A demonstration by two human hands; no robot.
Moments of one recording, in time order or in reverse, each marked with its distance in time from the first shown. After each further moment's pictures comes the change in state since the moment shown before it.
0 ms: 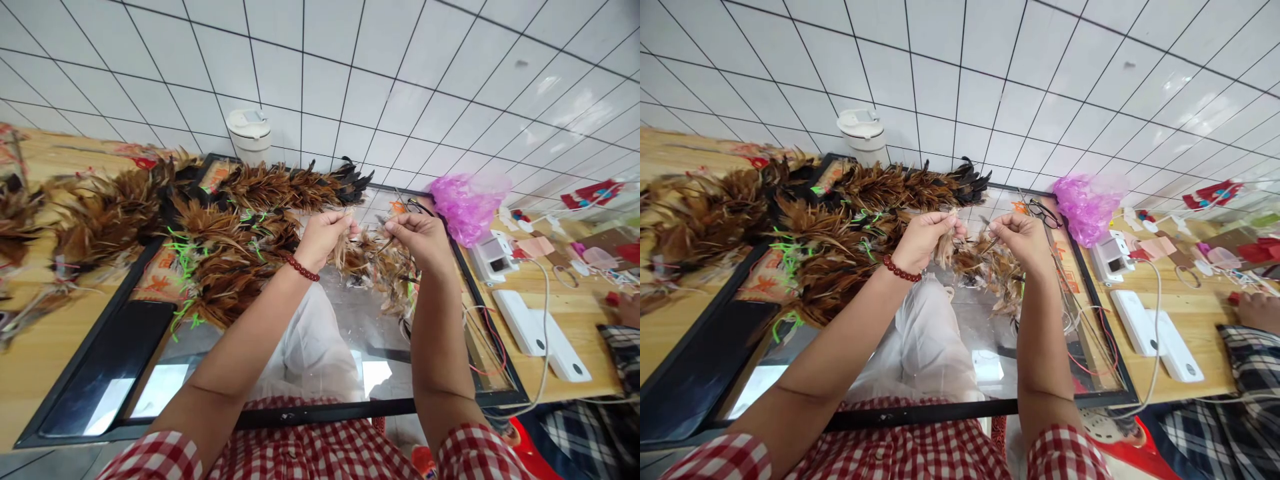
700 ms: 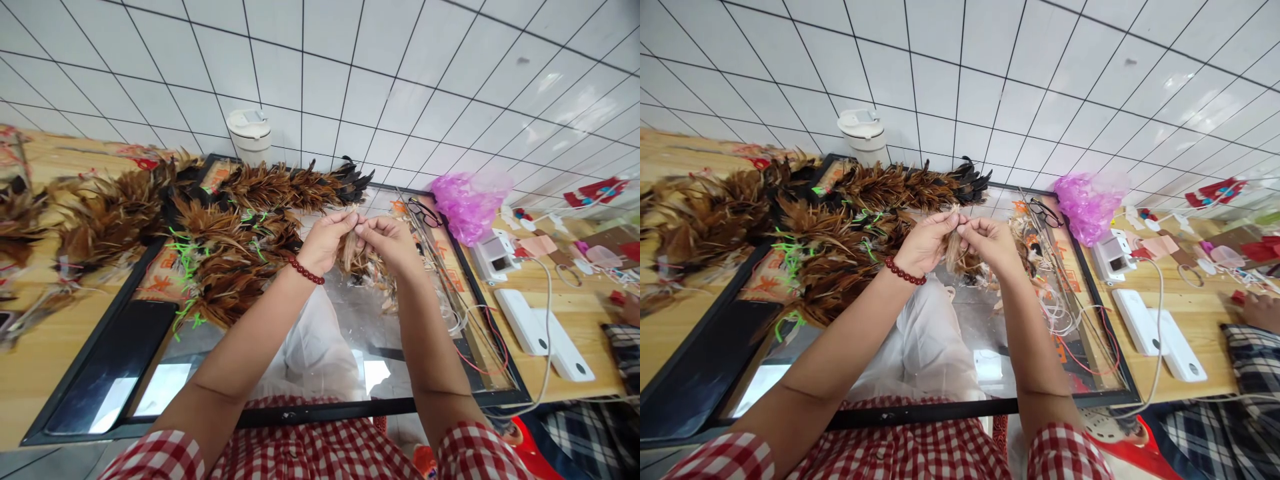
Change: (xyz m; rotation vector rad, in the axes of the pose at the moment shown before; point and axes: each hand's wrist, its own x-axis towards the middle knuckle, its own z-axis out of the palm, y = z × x) left_hand -0.002 -0.003 0.007 -0.272 -0.141 -0.115; right_hand -0.007 -0.006 0.048 0.189 -0.176 0.033
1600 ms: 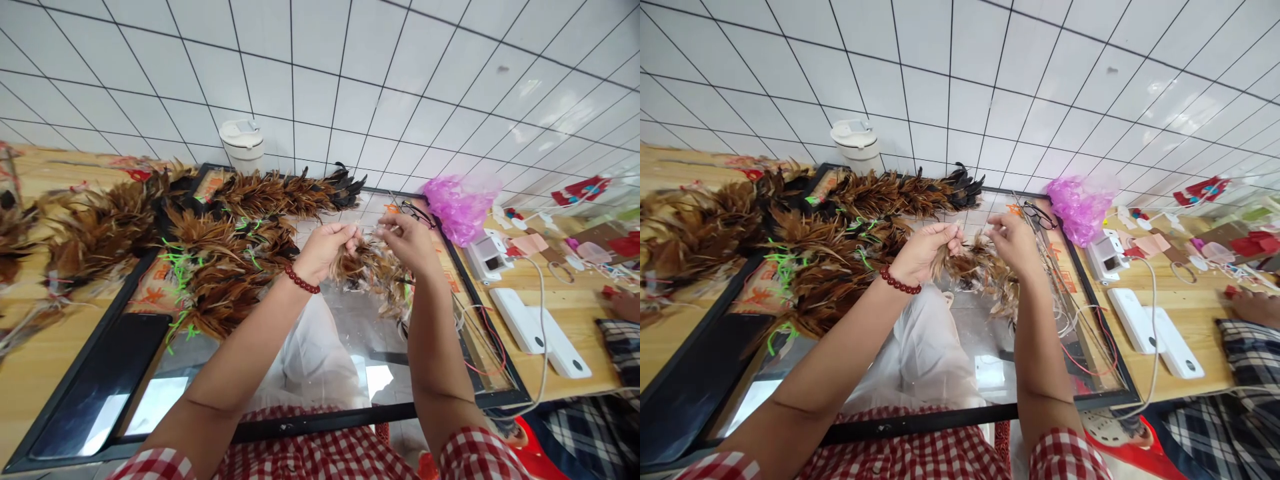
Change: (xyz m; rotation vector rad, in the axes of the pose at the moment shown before) left_hand -0.008 0.001 0.004 0.108 -0.047 -0.023; right_hand 0.000 0.006 -0.051 -0.652 0.212 -0.091
